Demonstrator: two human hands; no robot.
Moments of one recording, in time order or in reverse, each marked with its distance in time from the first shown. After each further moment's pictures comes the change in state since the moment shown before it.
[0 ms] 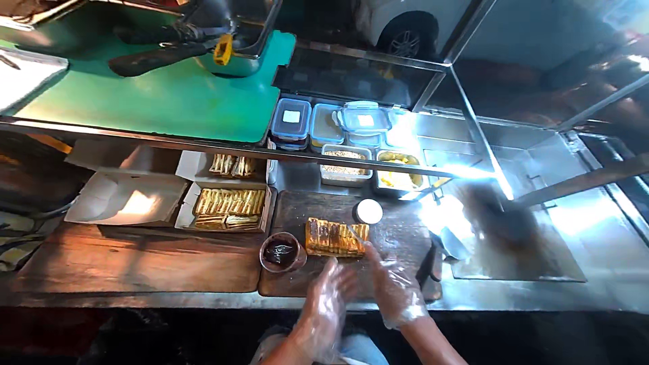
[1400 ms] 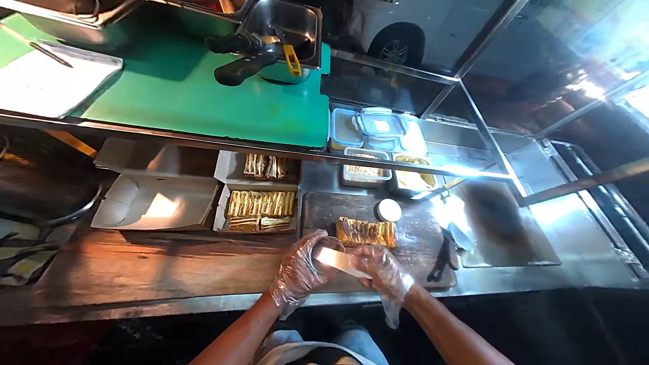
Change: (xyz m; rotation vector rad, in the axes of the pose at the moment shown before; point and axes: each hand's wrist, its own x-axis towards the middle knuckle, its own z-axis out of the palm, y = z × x) left_hand 0.059 0.117 -0.157 1.213 -0.211 1.031; right_hand 0.017 -0.109 0.012 1.222 -0.379 -0.051
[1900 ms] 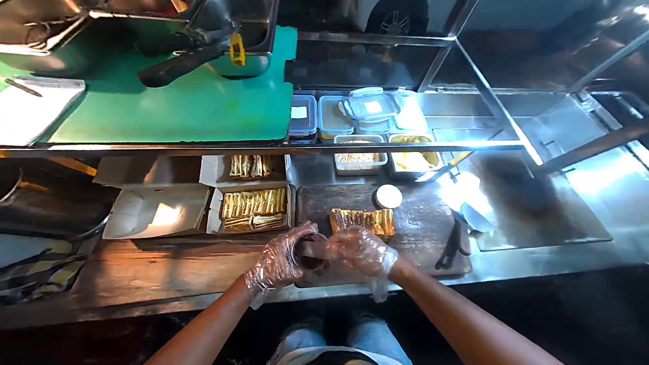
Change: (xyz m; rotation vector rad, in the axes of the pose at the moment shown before) left_hand 0.026 0.004 -0.037 0.032 -0.389 -0.044; right_hand 0.019 -0.025 -0.010 -0.477 -0.179 -0.212
